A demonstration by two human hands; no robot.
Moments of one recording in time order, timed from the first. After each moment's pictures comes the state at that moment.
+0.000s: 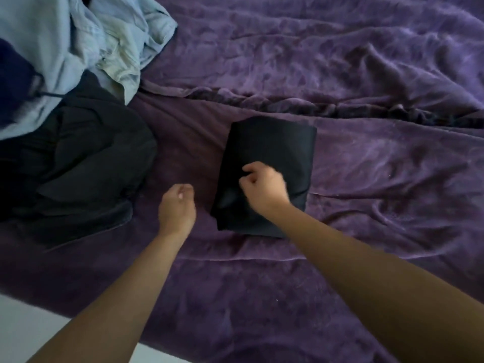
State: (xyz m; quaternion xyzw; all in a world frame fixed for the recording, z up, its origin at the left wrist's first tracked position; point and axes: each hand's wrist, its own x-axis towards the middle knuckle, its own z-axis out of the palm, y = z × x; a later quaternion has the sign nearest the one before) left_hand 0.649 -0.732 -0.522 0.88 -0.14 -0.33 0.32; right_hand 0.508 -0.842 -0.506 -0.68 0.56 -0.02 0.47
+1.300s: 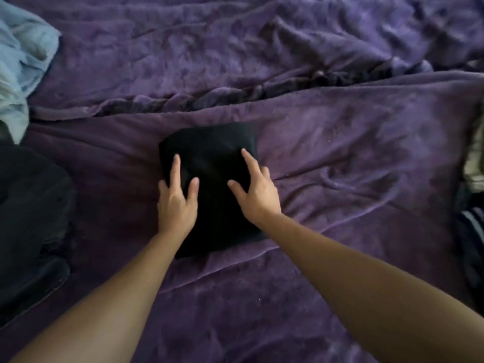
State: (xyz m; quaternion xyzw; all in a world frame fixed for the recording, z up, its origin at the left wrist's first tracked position) left_hand 0.592 -0.795 -0.567 0.81 -0.44 -0.31 0.22; right_hand 0.430 -0.839 -0.560 -0.63 0.66 -0.13 0.38
